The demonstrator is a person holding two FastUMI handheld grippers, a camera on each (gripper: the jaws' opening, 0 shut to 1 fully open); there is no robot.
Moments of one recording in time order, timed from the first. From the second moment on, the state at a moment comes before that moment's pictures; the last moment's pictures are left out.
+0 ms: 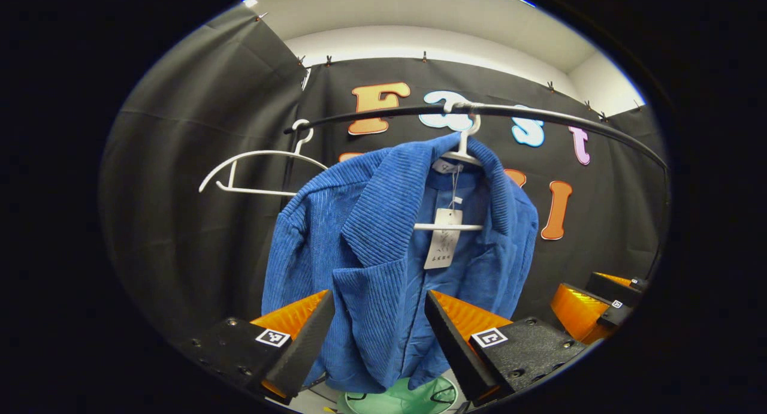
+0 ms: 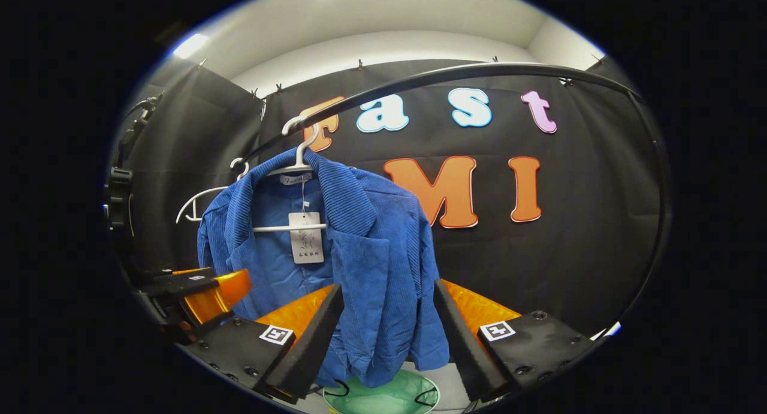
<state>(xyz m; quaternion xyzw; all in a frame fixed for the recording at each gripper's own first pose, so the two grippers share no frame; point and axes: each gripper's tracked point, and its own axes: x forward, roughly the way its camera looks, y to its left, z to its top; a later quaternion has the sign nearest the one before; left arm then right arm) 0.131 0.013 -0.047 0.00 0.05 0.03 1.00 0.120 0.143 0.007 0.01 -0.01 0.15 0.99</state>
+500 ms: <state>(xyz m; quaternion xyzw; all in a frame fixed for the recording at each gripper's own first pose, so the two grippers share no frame) 0.167 0.023 -0.061 -0.02 0.06 -0.01 1.00 0.177 0.190 -0.009 0.01 0.00 0.15 0.99</state>
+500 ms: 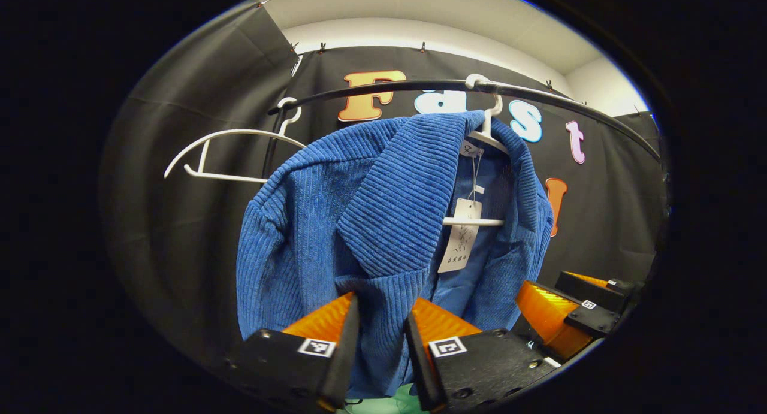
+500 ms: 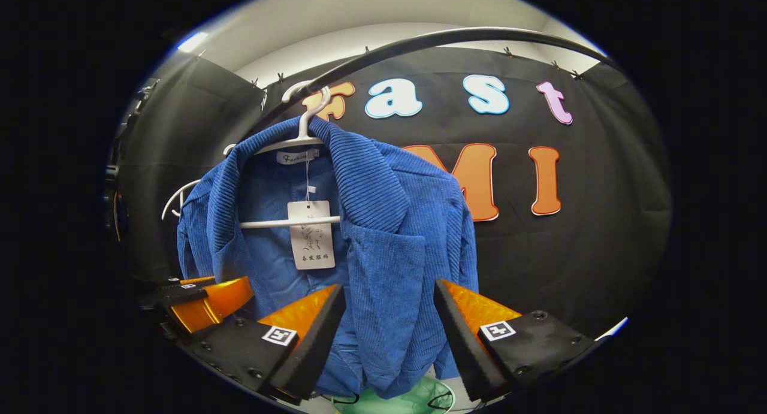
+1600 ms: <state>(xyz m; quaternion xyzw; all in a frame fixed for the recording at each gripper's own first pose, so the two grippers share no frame) 0.134 0.032 -0.023 -0.03 0.09 -0.10 0.99 0.206 0.212 -0.018 0.06 0.03 0.20 0.98</state>
